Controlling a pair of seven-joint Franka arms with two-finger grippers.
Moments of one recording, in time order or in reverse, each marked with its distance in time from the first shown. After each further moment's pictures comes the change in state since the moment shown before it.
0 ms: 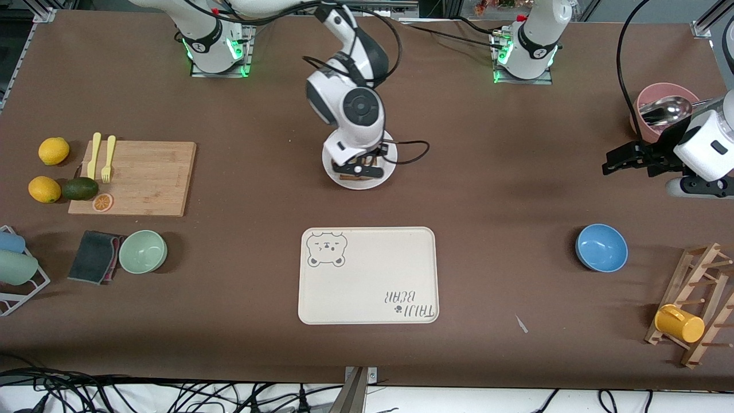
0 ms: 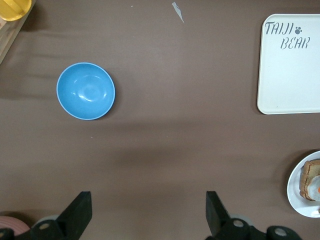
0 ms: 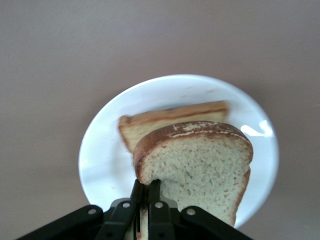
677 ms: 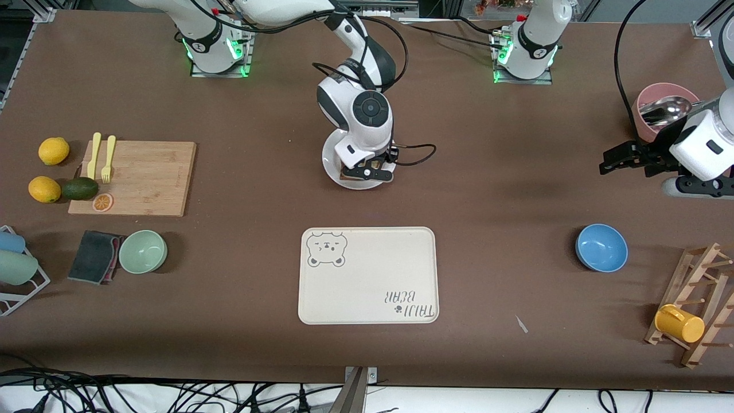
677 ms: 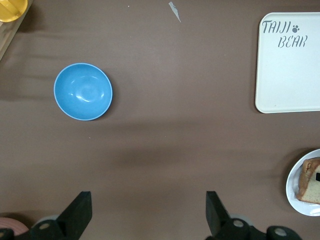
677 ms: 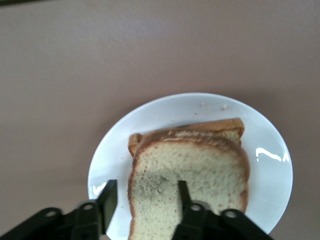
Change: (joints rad) left arm -0.002 0.000 -0.007 0.000 0.000 0.000 0.000; right arm -0.001 0.025 -0.026 0.046 0.000 0.022 -0.001
